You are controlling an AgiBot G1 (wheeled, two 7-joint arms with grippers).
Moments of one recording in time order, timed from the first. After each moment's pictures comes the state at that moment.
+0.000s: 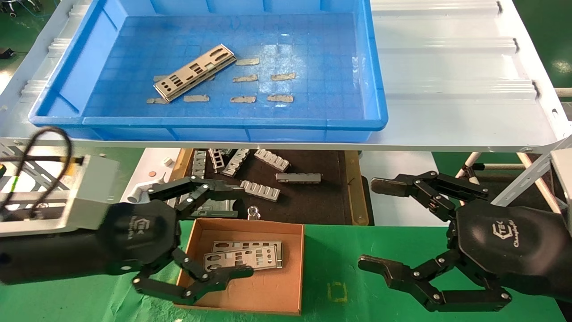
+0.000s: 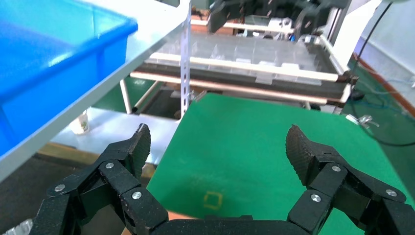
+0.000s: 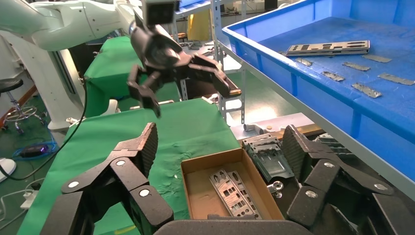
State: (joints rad) left arm -1.15 0.67 0.41 -1.17 0.81 1.44 -0.10; right arm 1.09 -0.54 -0.44 1.22 -0.61 -1.40 0.09
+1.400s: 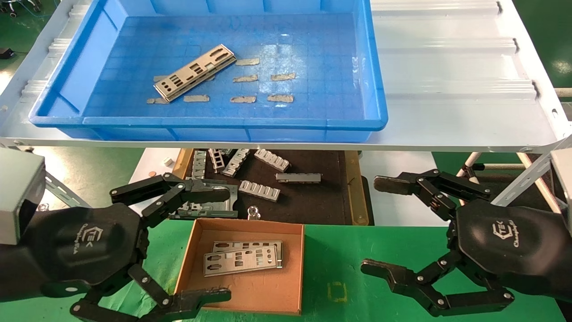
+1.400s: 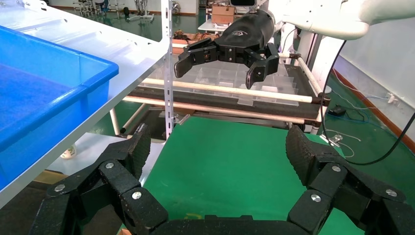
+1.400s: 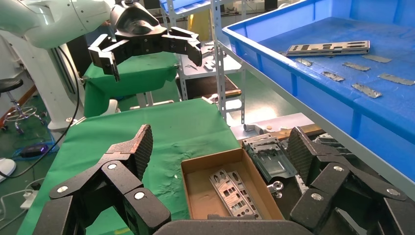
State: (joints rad) left arm -1.07 0.61 0.28 -1.29 0.73 1.50 -0.19; right arm 1.09 -0.54 -0.44 1.22 -0.61 -1.40 0.09
